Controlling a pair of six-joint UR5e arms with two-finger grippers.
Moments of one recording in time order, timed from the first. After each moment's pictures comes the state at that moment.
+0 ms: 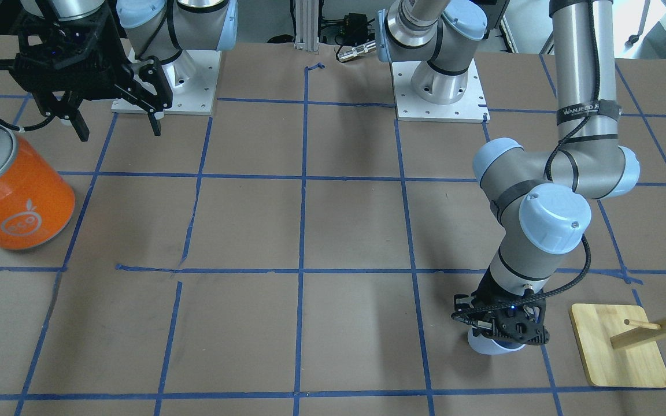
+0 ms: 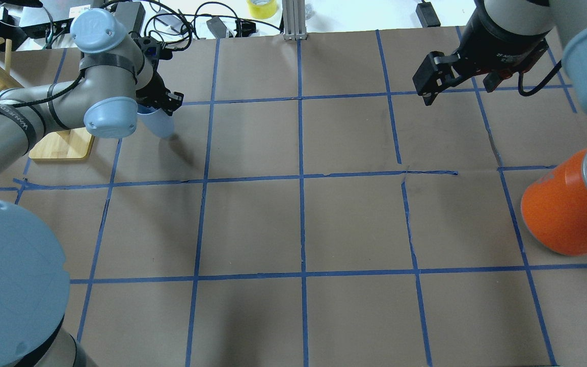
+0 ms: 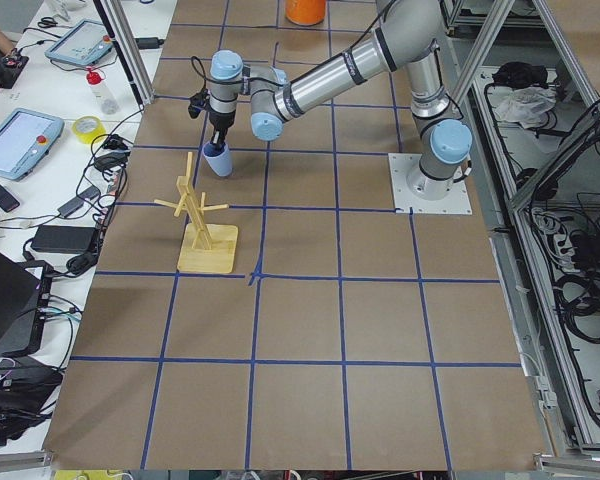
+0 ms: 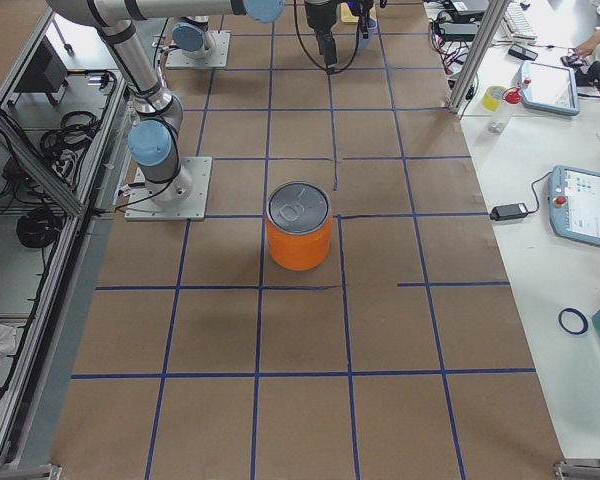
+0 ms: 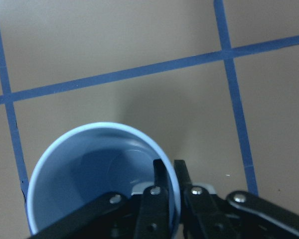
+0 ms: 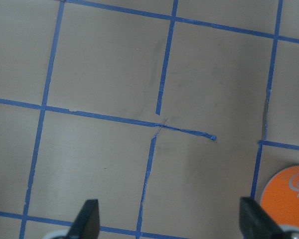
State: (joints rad) left arm -1.47 -2.06 -1.64 -0.78 1.58 0.28; right arm 1.58 -1.65 1.60 -1.69 -1.59 -0.16
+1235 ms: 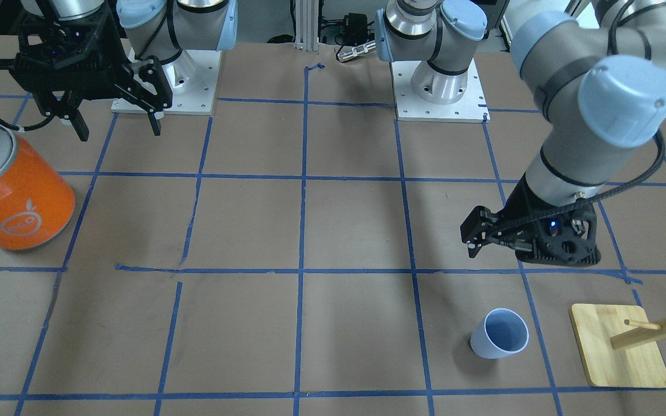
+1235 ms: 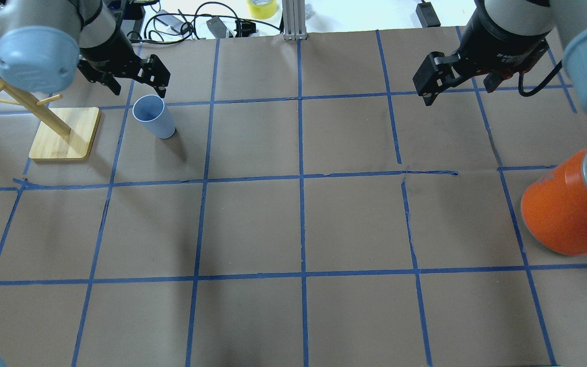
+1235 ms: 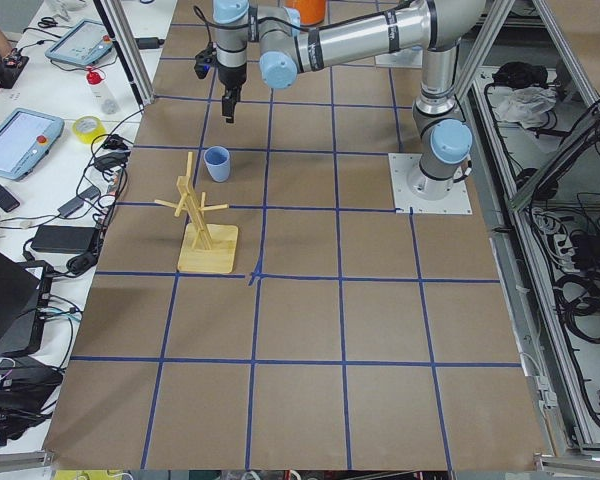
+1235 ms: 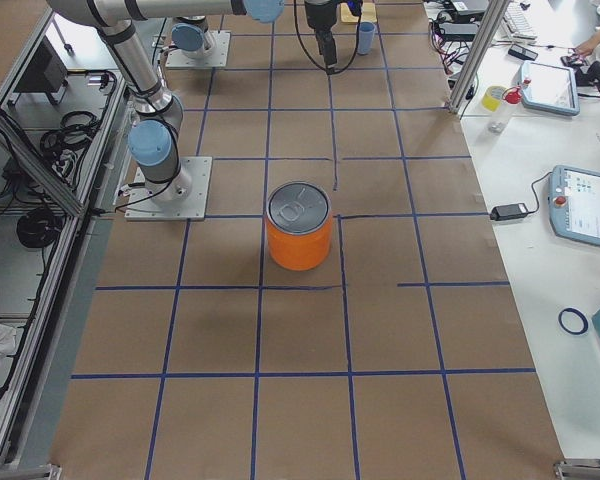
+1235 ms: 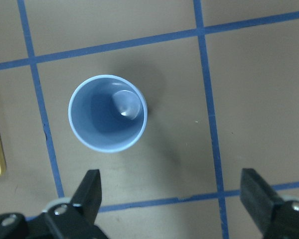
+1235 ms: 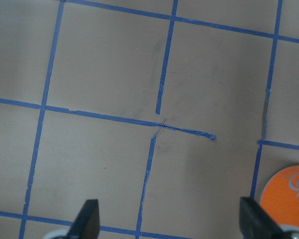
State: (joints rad) left arm -1.48 -1.79 -1.49 -1.34 1.58 0.16; right arm 1.58 -1.65 1.60 -1.69 -1.59 -0.16
